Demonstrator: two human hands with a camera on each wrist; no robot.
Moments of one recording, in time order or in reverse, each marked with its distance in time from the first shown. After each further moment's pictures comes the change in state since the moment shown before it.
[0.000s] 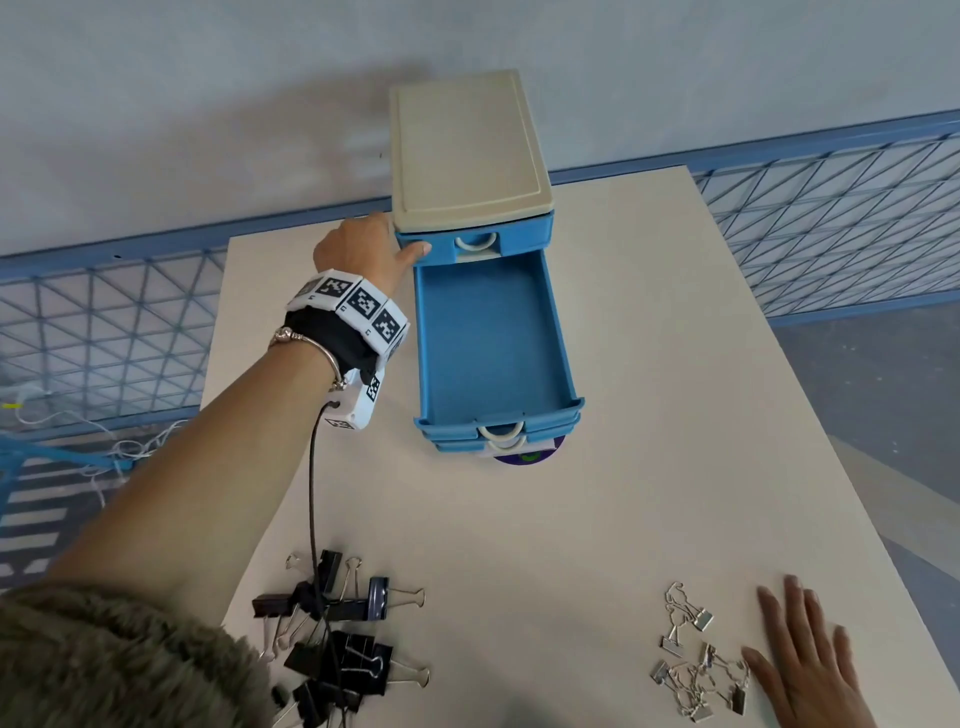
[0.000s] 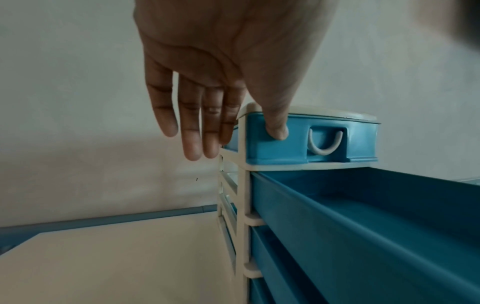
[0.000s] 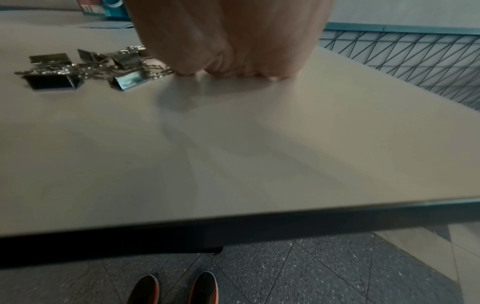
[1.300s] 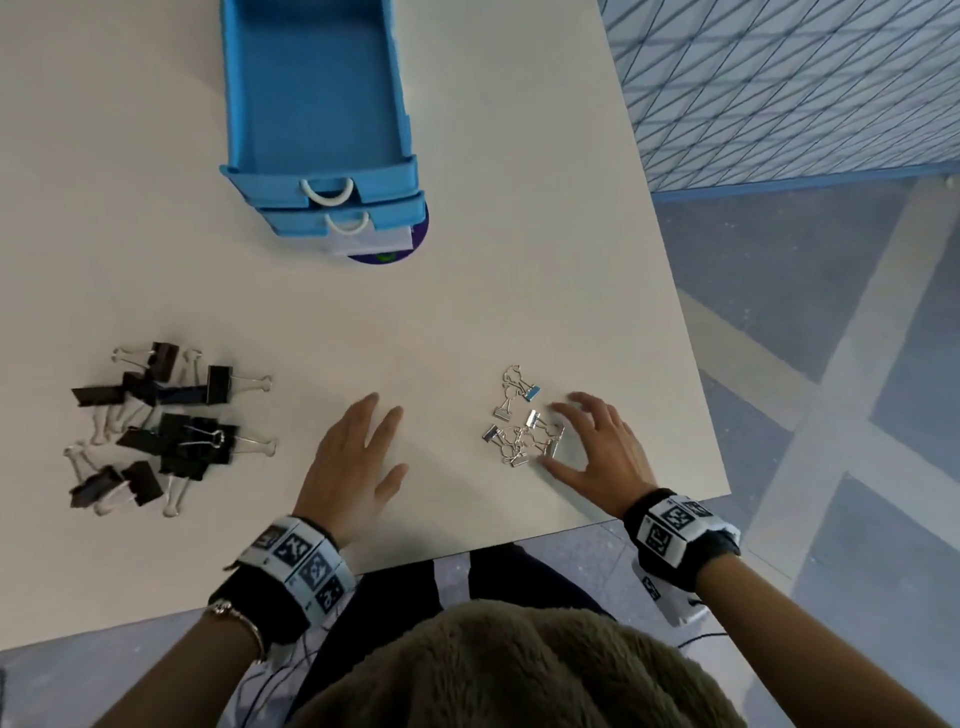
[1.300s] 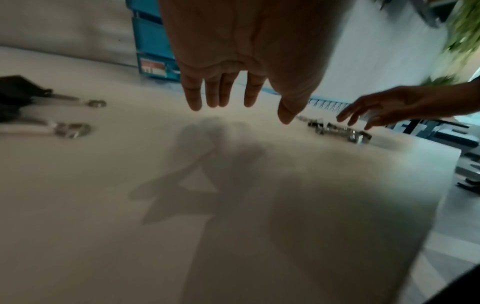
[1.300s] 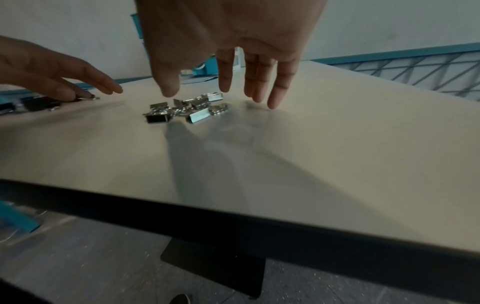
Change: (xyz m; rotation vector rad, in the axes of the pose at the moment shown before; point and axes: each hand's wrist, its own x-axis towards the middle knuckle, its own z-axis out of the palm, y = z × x) left_hand -0.395 0.030 0.154 -0.199 -0.477 0.386; right_hand -0.026 -0.007 -0.027 0.140 -0.088 -0.259
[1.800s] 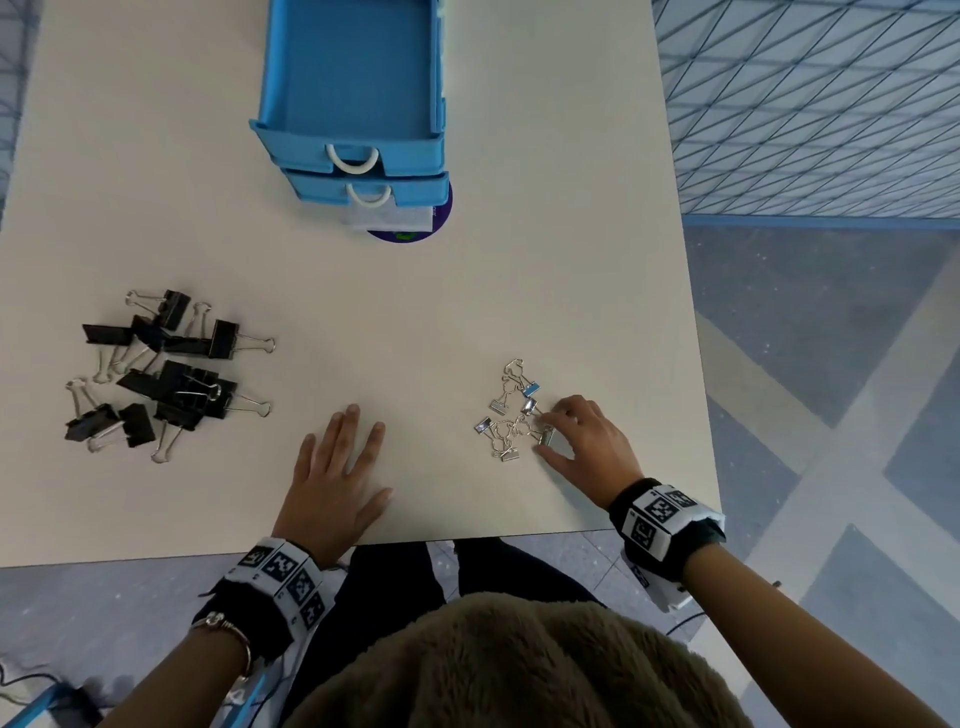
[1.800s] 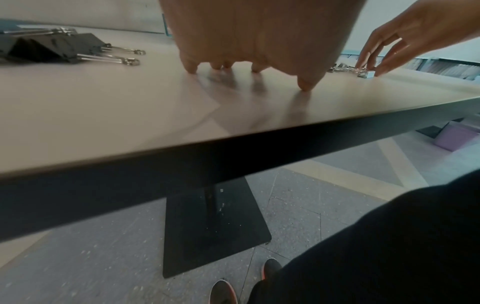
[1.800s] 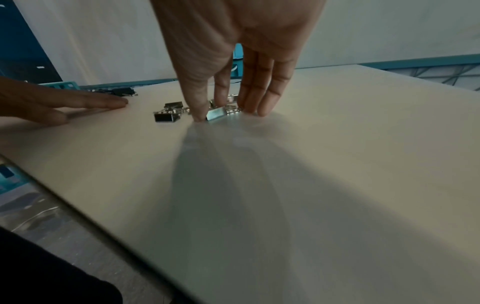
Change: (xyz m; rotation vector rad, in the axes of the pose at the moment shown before) left_hand -0.040 0.007 0.044 0.109 -0.055 -0.208; right_hand 0.015 0.008 0.003 -0.005 0.013 -0.184
